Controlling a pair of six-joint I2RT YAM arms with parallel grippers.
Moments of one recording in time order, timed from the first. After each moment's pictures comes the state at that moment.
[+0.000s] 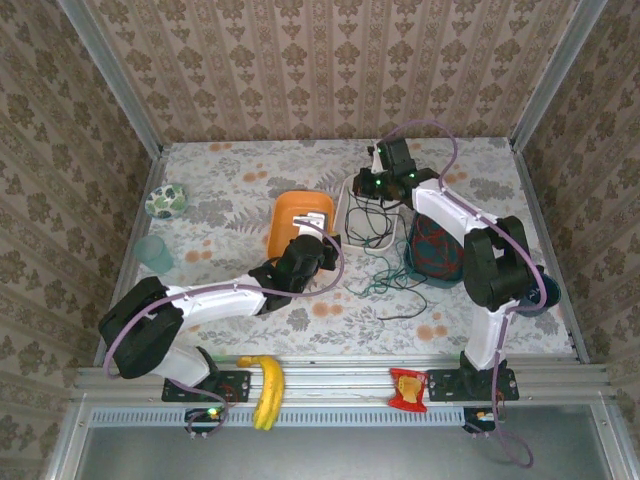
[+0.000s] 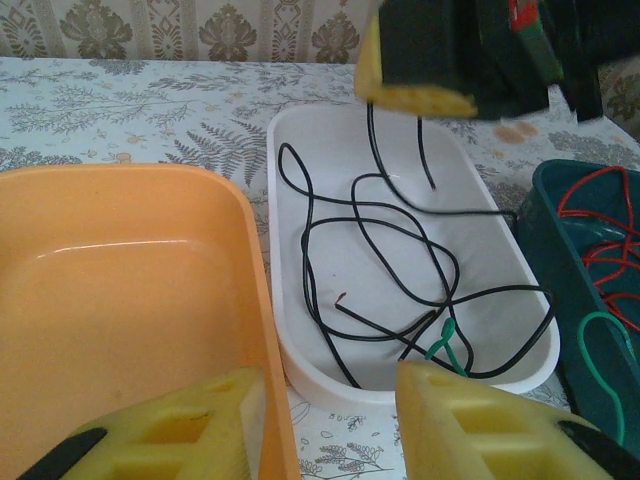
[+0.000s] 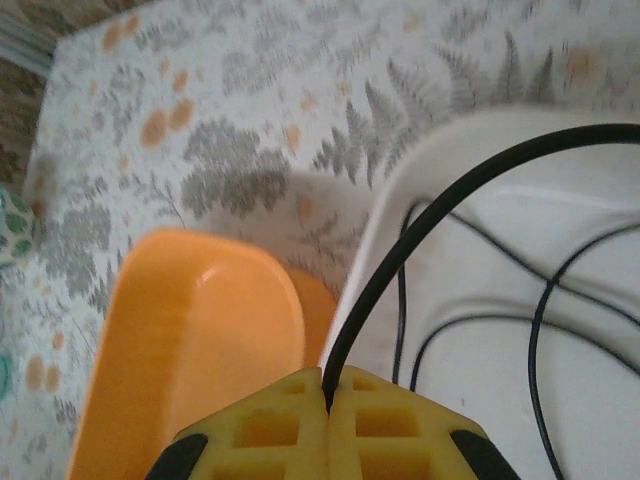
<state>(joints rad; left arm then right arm) -0.98 1.45 0.73 0.33 -0.45 -0.42 0.34 1.90 1.49 -0.35 -0.25 0.50</state>
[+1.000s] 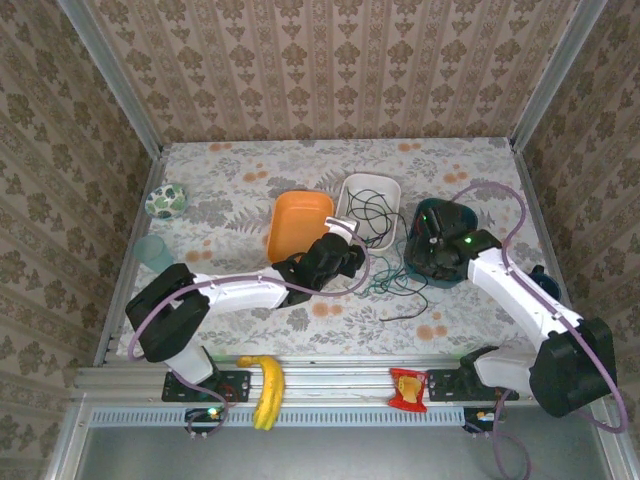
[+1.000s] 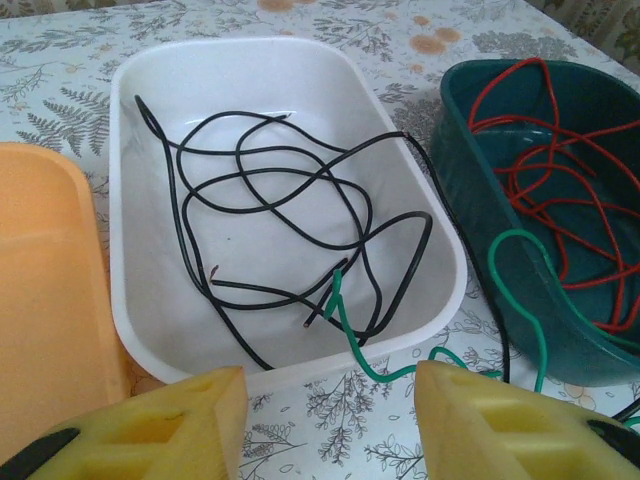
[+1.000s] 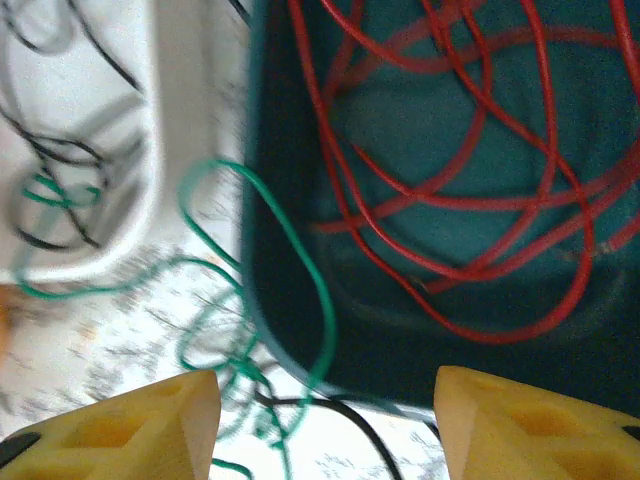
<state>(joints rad) -1.04 1.61 0.88 0.24 -0.33 -0.35 0.31 1.22 0.87 -0.78 0.06 0.66</state>
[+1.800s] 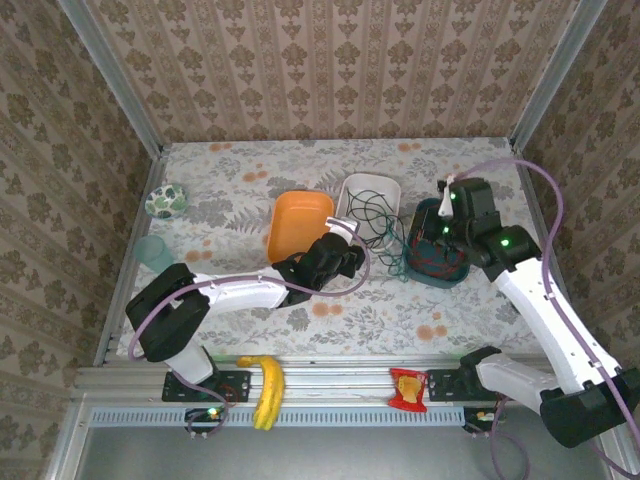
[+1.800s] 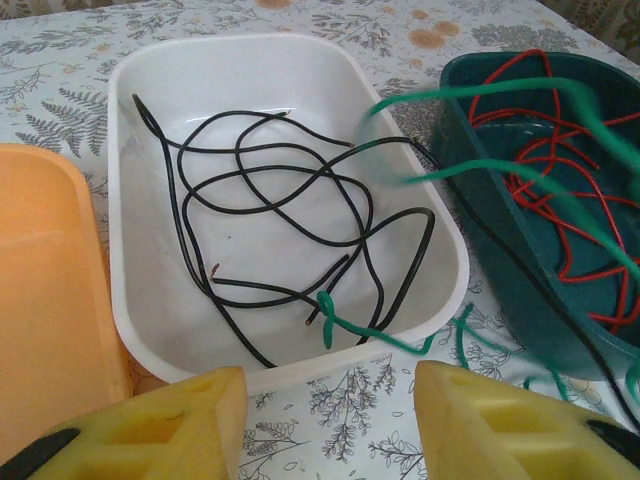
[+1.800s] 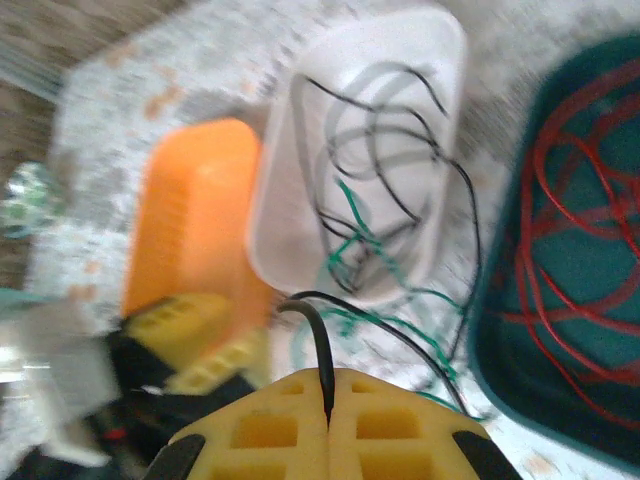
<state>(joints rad) -1.04 1.61 0.88 0.23 -0.32 -0.33 0.30 1.06 1.15 -0.77 -0.14 0.55</state>
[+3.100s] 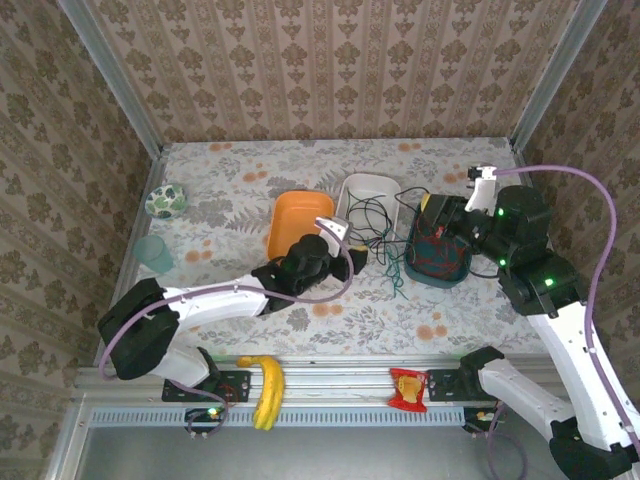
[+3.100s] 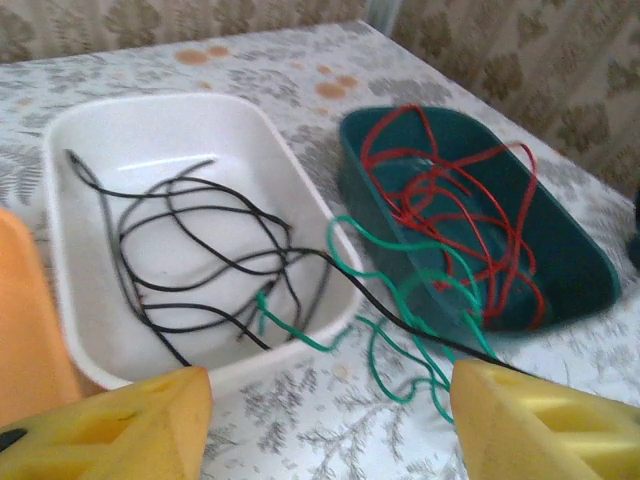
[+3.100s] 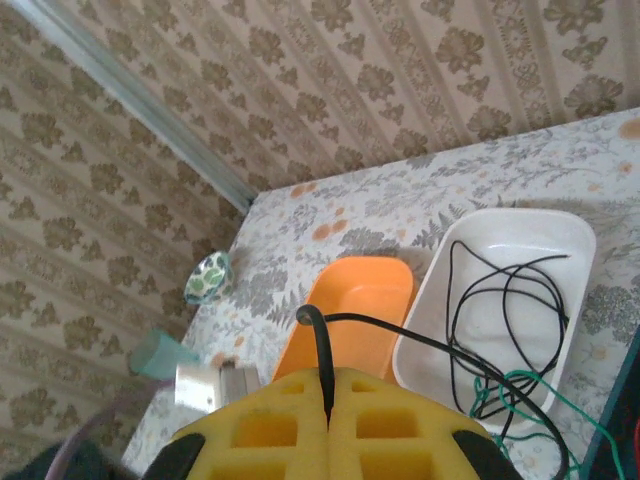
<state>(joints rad) -1.05 1.45 0.78 0.30 -0.16 -0.28 0.30 0.85 1.17 -0.59 -0.19 0.55</state>
